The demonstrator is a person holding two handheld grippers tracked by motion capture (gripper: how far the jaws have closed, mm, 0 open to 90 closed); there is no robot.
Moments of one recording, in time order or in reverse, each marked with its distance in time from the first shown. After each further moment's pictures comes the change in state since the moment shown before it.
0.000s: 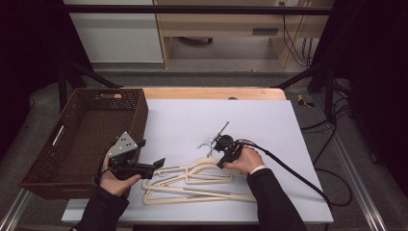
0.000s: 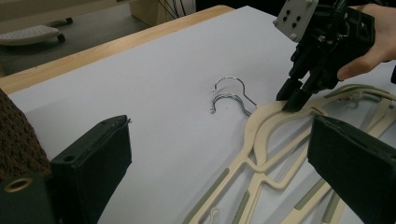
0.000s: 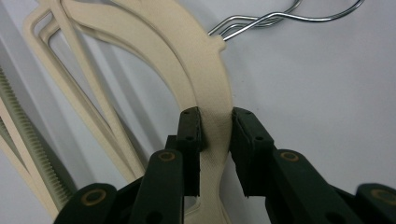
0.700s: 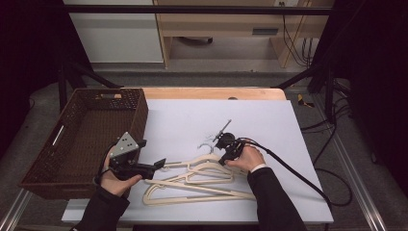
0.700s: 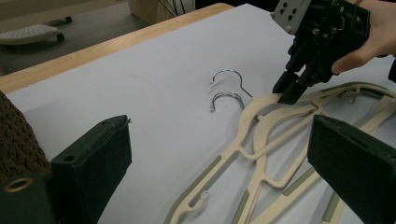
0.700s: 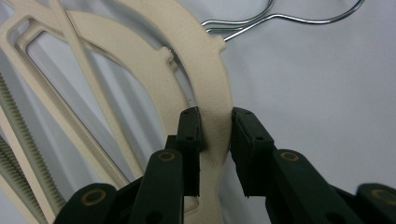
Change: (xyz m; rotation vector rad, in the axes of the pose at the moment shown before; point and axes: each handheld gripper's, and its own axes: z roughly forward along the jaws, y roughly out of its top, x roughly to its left) left arm -0.001 0.000 0.002 0.006 -0.001 0.003; right arm -0.007 0.000 -0.001 -0.018 -0.030 0.021
